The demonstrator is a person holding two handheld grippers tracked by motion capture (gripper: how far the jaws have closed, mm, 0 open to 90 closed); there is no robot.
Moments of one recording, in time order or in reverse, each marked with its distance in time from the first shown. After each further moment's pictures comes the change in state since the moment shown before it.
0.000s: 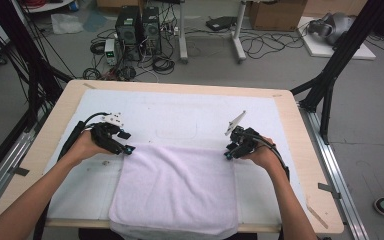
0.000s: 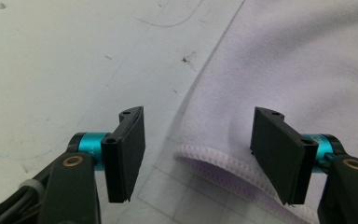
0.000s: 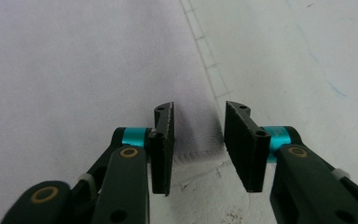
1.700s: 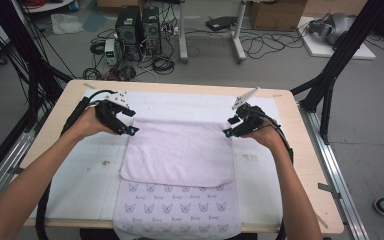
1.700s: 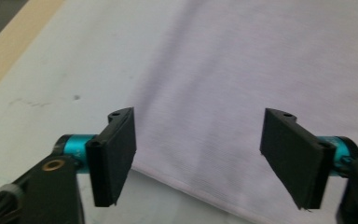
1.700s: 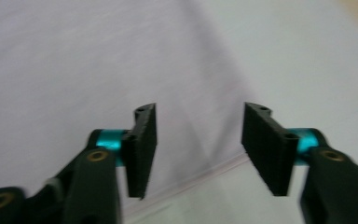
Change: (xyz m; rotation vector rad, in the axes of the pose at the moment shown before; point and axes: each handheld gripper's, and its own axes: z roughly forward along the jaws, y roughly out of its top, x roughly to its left) left arm 0.015 0.043 -0.027 -0.057 -0.010 0.194; right arm -0.034 0.018 -0.043 -0.181 -0.002 0.012
